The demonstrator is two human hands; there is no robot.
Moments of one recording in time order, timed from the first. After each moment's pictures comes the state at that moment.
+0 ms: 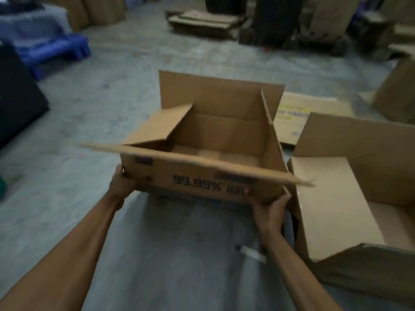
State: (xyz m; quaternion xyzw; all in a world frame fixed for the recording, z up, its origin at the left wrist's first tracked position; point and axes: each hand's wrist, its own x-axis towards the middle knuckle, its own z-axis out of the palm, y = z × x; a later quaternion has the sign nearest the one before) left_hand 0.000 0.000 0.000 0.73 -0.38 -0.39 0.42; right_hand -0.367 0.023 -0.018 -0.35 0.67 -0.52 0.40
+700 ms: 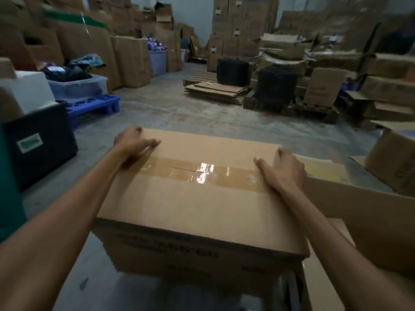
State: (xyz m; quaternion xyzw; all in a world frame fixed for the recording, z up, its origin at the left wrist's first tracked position) left_hand 0.034 -0.101 0.226 0.79 -0.50 -0.15 0.33; right_hand -0.350 -0.080 0.214 -0.58 0.73 -0.36 0.09
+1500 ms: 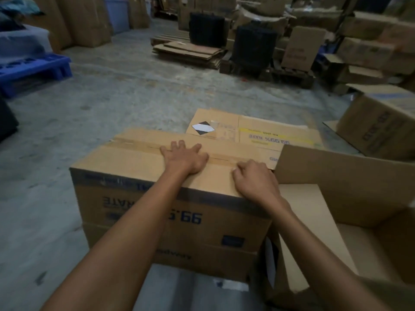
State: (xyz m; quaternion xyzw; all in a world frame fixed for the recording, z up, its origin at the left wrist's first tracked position) left_hand -0.179 -0.130 0.119 0.73 -0.67 -0.13 -0.02; right_hand -0.369 -0.060 0.133 -0.70 0.70 -0.14 0.11
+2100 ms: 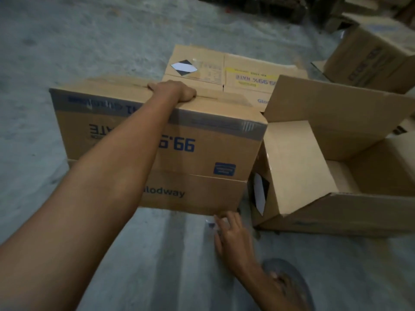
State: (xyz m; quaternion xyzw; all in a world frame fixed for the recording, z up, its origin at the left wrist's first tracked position) left_hand -0.190 -0.181 0.100 0.73 -0.65 -0.18 -0.10; right_hand -0.372 0.153 -0.097 -0.76 0.64 -0.12 0.09
